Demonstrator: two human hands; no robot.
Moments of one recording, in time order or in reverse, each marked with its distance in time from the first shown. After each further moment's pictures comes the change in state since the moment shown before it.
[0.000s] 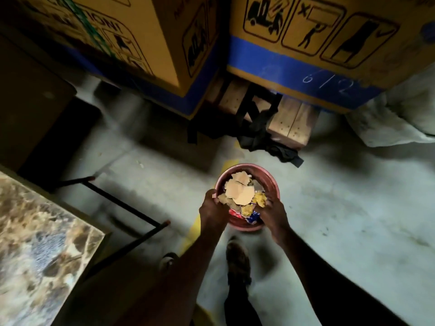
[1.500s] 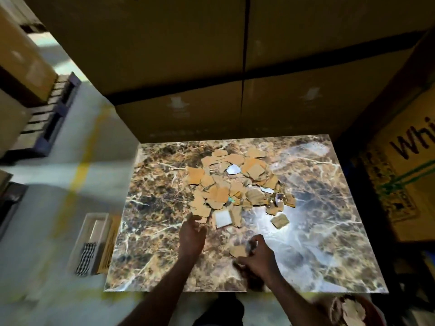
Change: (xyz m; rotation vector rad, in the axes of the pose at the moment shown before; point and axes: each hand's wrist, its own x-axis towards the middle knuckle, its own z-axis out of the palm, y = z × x) left_hand -0.400 -0.270 -0.575 -0.468 0.879 -0.324; right_hand -0.623 -0.210 0.334 -1.027 -0.759 -0.651
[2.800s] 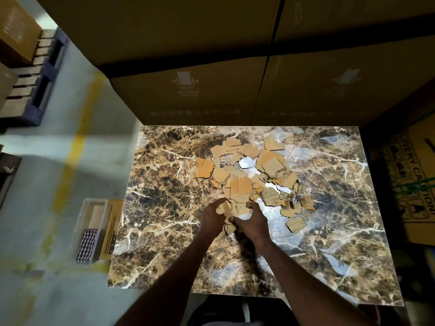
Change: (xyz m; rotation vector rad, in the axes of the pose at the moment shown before) left_hand 0.073 0.021 0.032 -0.041 -0.302 0.022; right_hand 0.107 -0.080 0.031 0.078 0.119 0.017
